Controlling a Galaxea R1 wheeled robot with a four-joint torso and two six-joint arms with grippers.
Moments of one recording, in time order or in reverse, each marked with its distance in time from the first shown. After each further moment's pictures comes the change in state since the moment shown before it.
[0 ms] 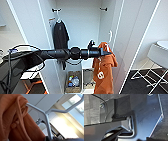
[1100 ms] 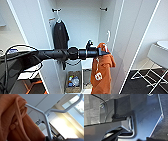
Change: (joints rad) left arm 0.000 -0.035 0.031 -0.007 -0.004 -0.003; right arm 0.000 0.000 0.000 0.000 0.000 0.000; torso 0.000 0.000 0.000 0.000
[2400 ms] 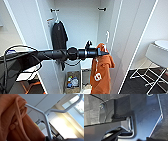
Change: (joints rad) left arm 0.005 -0.009 0.000 0.000 0.003 -0.016; right arm 0.000 -0.002 0.000 0.000 0.001 0.000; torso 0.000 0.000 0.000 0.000
